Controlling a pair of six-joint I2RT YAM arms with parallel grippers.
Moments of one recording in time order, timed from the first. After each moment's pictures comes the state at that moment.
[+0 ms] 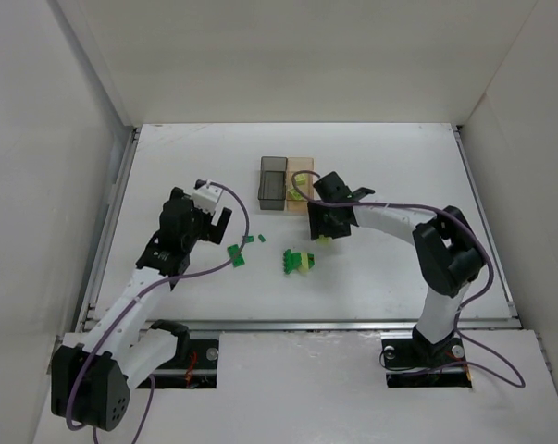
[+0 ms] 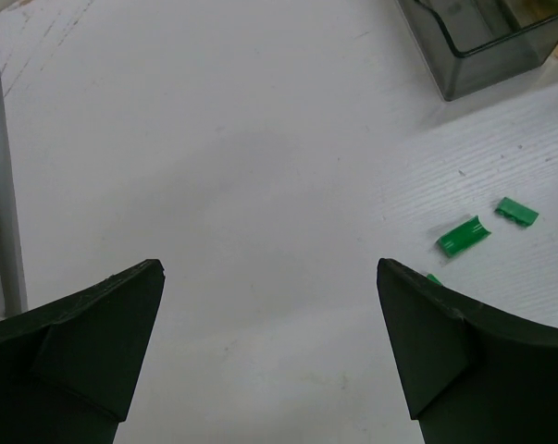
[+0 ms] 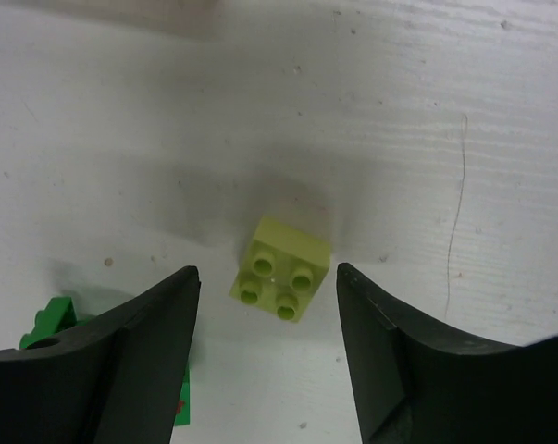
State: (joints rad) left arm -0.27 0.93 0.60 -0.09 -0.08 0.26; right arm 0.60 1.82 1.21 -0.51 0.07 0.48
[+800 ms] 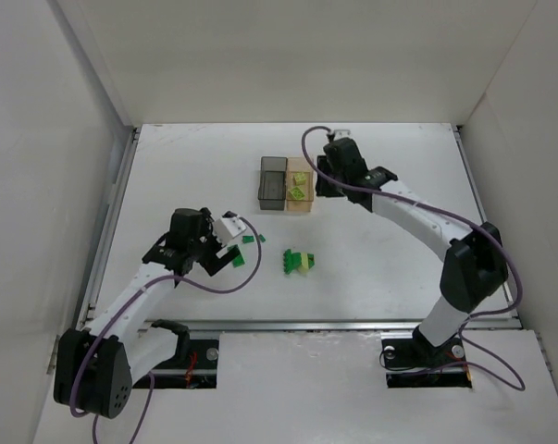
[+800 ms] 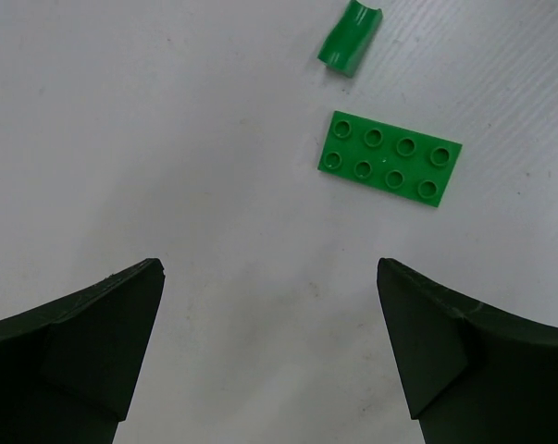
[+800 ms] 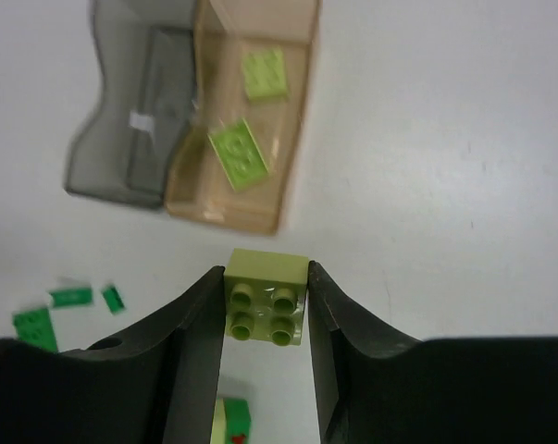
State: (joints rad) left arm -0.27 1.01 0.55 -0.34 0.15 0.69; right arm 0.58 1.66 1.34 -0.44 0.24 0.42
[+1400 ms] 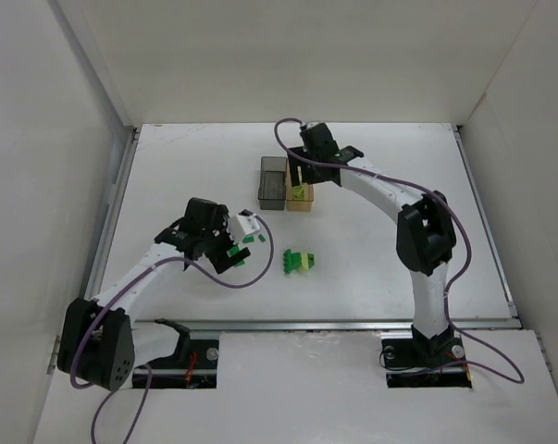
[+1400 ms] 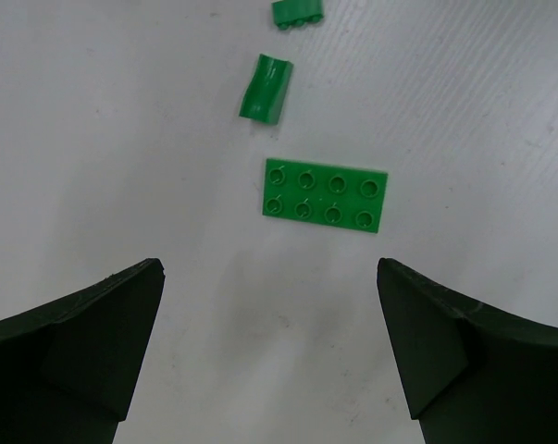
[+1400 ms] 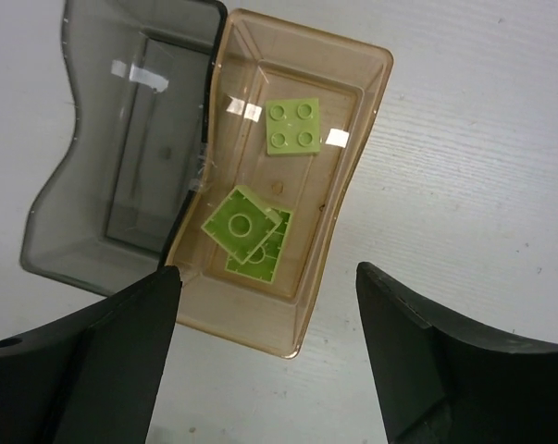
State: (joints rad) left arm -0.34 1.16 0.69 -0.45 0.23 0.74; right arm 0.56 2.08 1.79 -0.52 0.17 0.29
